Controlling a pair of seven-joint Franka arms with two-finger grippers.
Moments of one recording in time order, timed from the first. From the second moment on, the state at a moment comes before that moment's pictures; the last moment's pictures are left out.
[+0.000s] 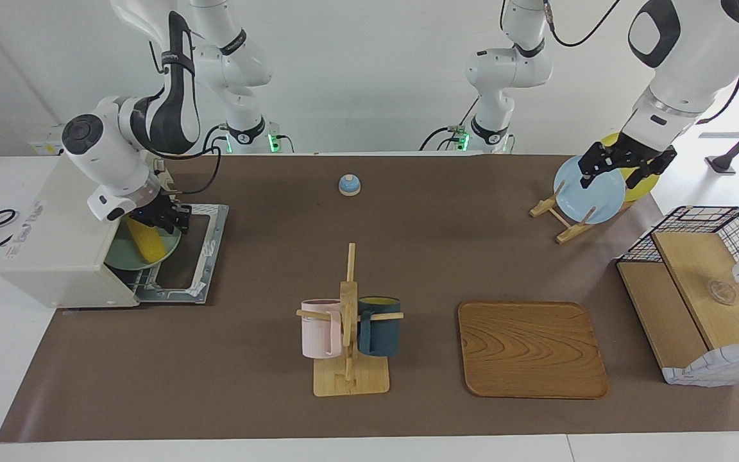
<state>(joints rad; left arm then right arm) -0.07 -0.02 0.04 -1.66 -0.01 1.62 0.07 -0.09 0.00 -0.08 -2.22 0.03 2.10 -0.14</state>
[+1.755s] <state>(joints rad) -0.07 -0.02 0.04 -1.66 -0.01 1.62 0.07 0.76 0.52 -0.02 -1.52 -0.06 1.91 0.82</state>
